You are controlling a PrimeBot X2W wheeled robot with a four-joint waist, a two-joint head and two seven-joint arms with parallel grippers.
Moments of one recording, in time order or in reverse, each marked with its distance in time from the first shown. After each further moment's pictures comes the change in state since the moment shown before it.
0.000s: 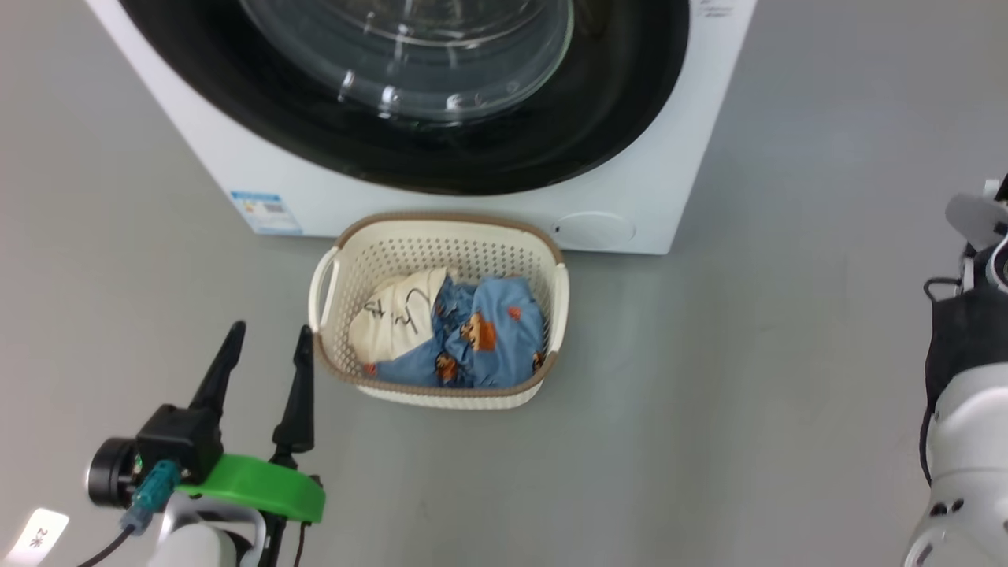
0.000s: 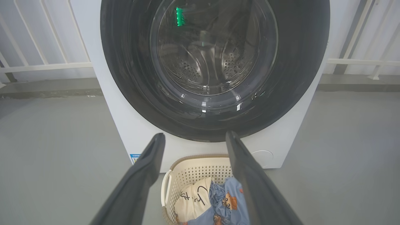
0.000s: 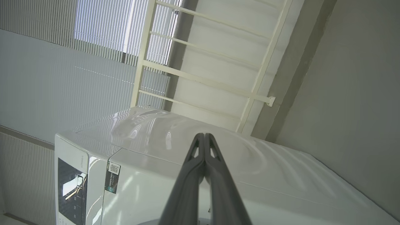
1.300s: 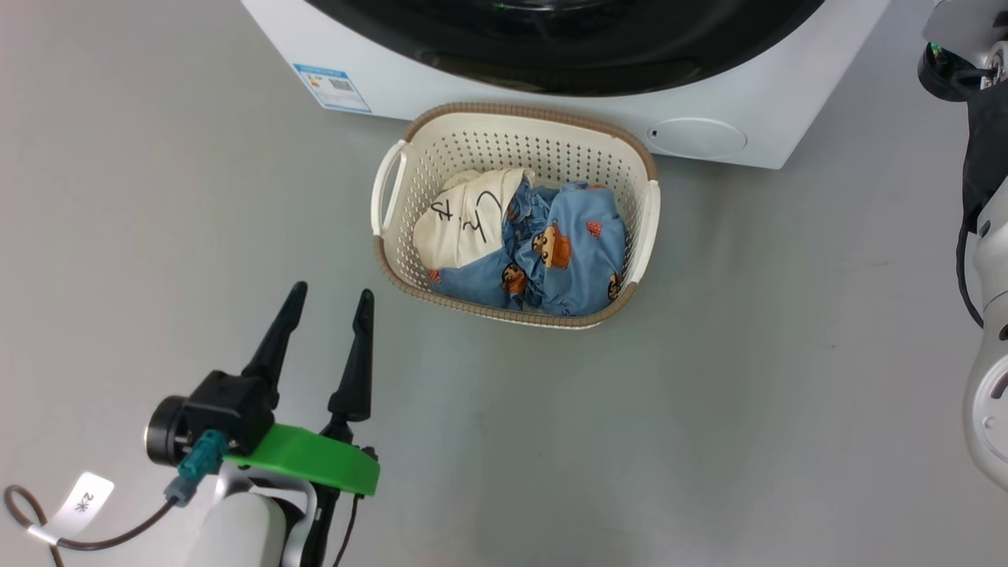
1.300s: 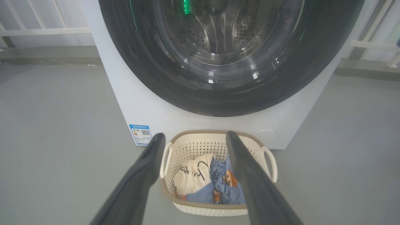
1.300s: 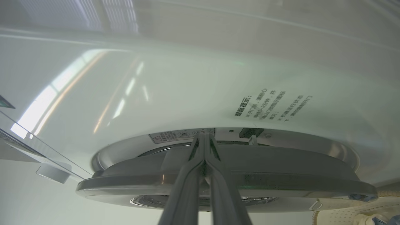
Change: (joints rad) left arm -0.069 -0.016 -0.133 -0.032 -0.078 0.045 0.000; right arm -0.489 -0.064 -0.014 0.397 -0.057 0.000 0.461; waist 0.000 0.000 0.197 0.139
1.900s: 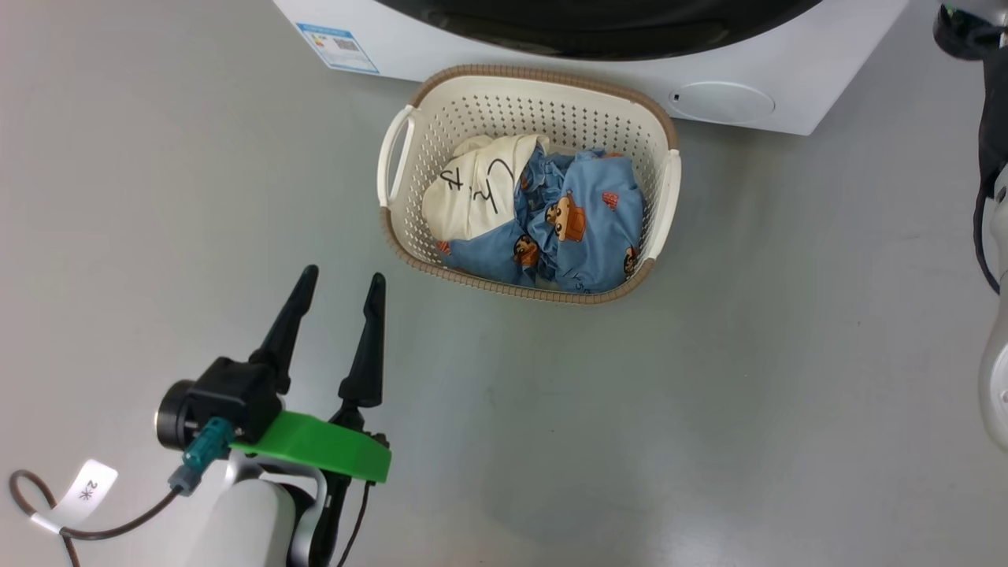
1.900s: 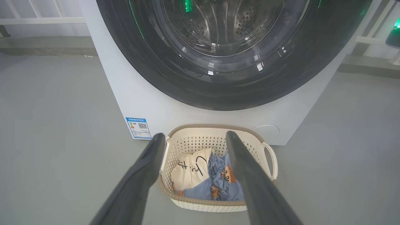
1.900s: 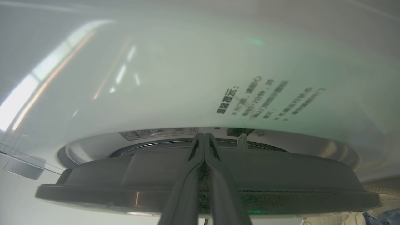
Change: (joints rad) left arm -0.023 0.000 -0.034 -0.016 -0.041 0.017 0.000; right arm -0.070 -0.001 -0.005 0.021 -0.083 0.000 0.044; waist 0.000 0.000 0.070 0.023
